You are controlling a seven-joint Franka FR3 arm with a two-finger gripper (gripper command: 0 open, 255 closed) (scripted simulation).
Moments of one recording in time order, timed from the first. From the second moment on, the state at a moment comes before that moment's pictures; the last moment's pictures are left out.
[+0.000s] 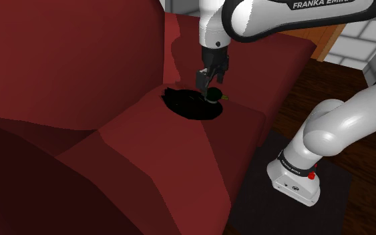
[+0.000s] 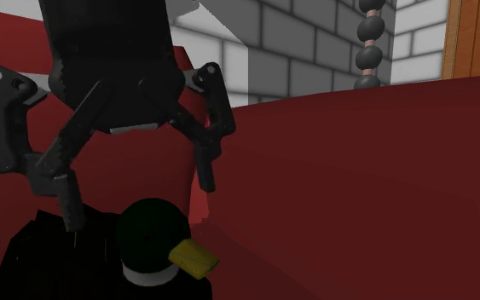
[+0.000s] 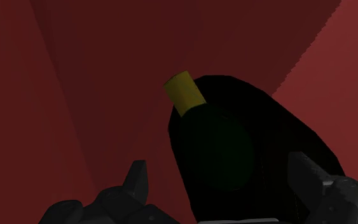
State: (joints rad) arm 0.05 -0.46 0.39 -2.22 0.06 1.70 0.35
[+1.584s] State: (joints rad) arm 0.04 -0.46 0.38 -2.12 0.06 1.60 0.34
